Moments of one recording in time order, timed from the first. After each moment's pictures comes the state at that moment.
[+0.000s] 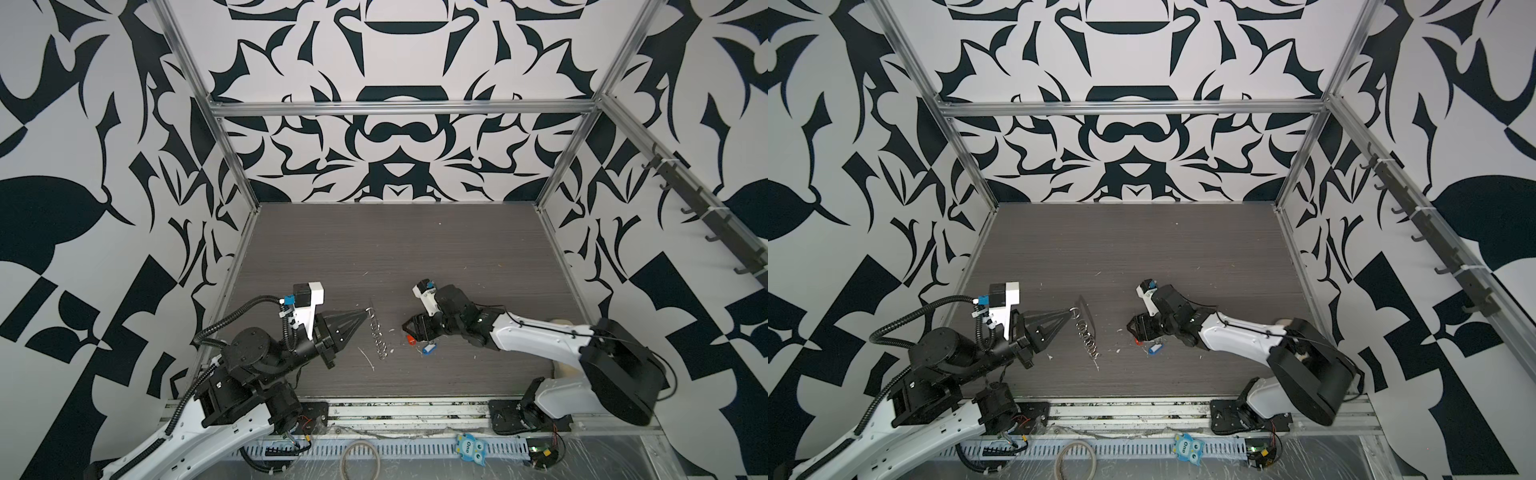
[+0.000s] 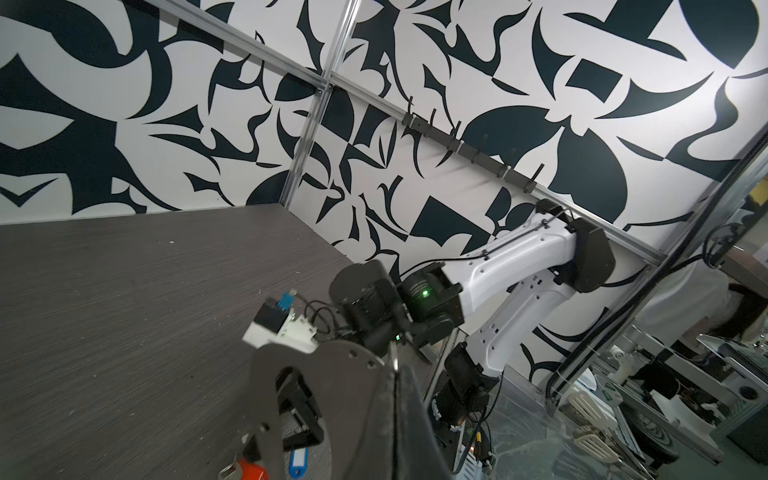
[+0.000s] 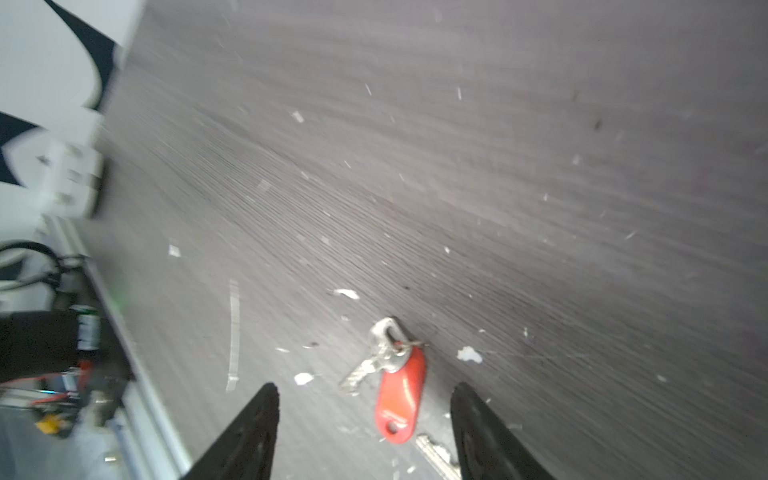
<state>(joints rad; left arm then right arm) -0.99 0.34 0.63 -0.19 0.13 -0.48 0.81 1.32 0.64 -0.05 -0.25 0.49</state>
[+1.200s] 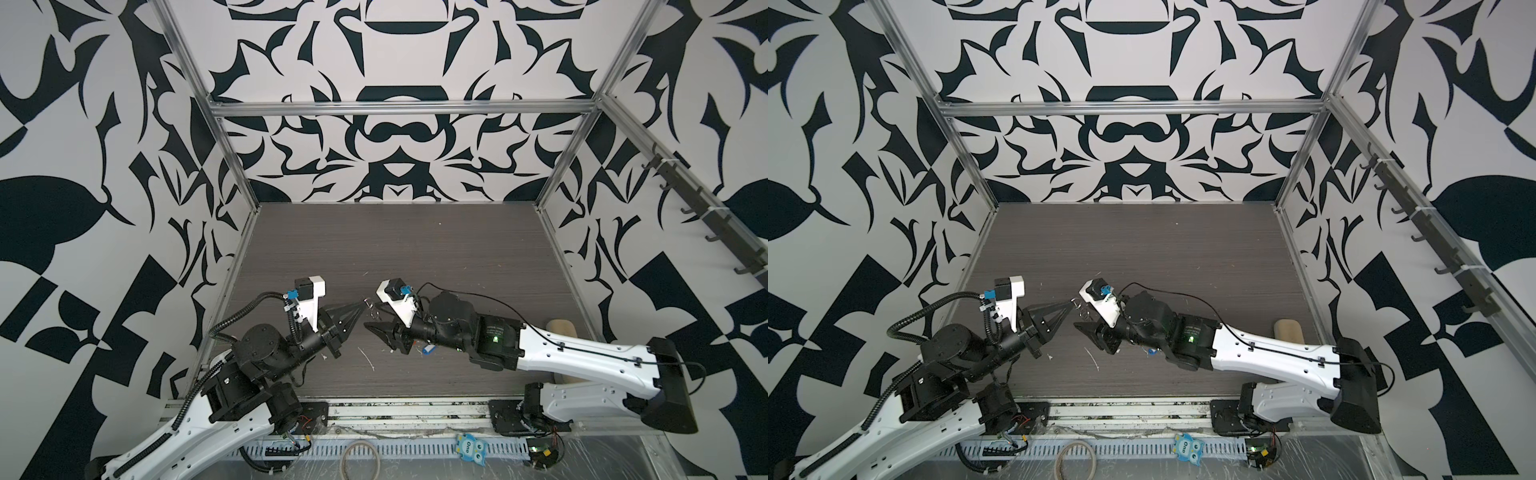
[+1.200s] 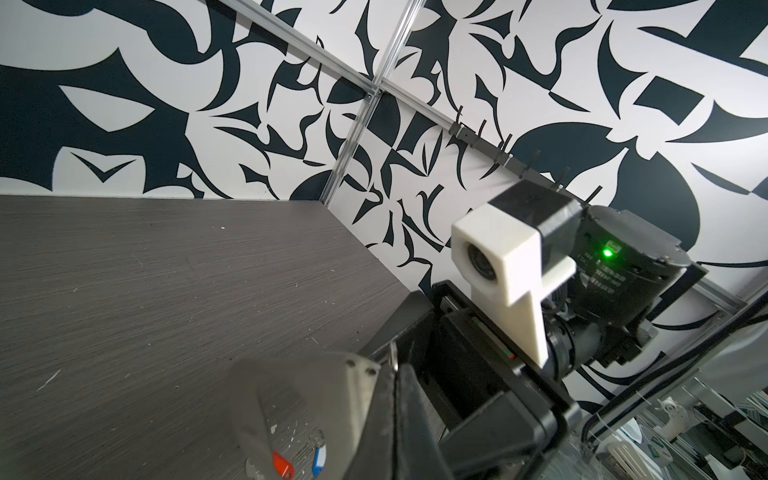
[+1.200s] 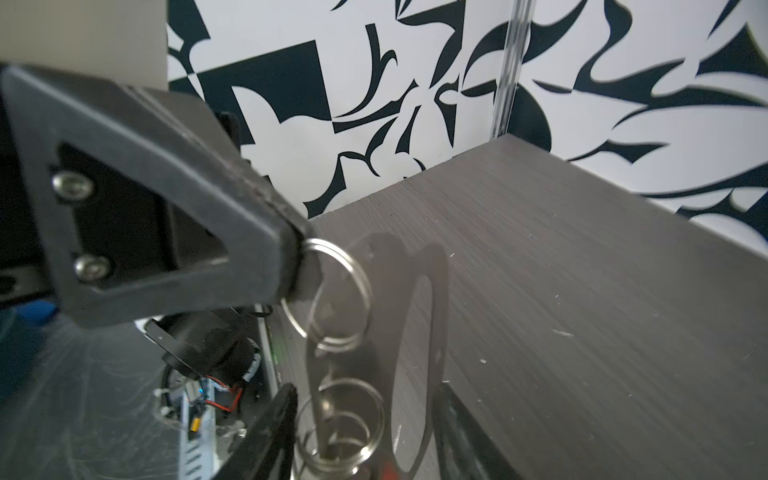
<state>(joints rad) -0.99 0.37 0.61 -0.18 0.01 -0.52 1.22 1.22 0.97 -0.05 0.02 0.17</state>
